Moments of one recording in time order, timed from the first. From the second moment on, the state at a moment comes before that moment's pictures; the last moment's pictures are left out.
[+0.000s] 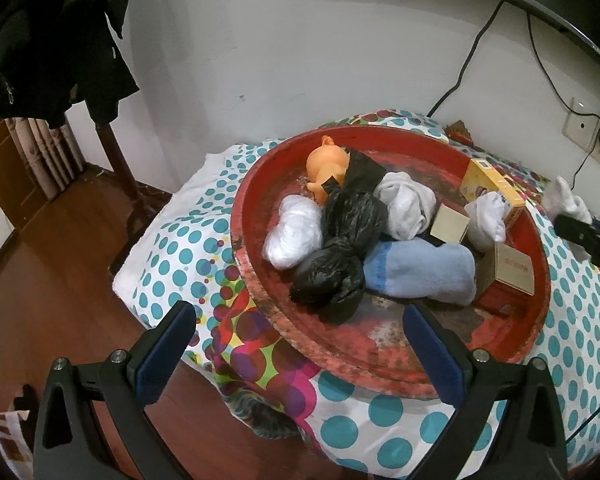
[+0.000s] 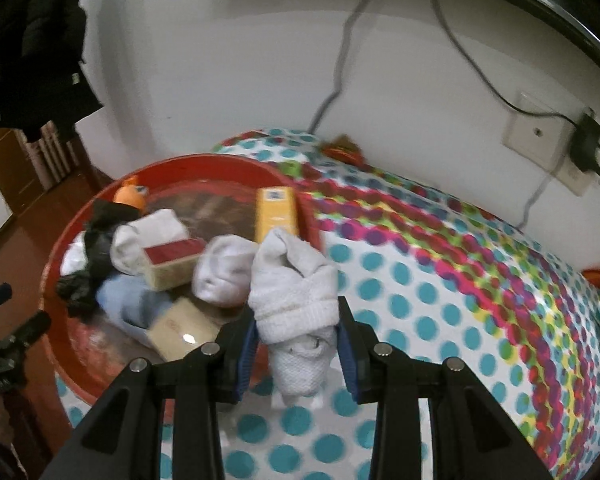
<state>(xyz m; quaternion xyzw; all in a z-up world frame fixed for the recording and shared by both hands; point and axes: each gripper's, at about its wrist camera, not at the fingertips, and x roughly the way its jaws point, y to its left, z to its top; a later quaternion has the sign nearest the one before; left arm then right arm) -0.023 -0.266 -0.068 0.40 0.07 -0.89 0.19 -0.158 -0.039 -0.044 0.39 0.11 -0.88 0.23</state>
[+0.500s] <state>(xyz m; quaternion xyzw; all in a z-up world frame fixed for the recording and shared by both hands) -0.024 -0.279 -0.071 0.41 0.09 -0.88 0.21 -0.138 -0.125 -0.047 0.40 0.14 -0.86 0.28</state>
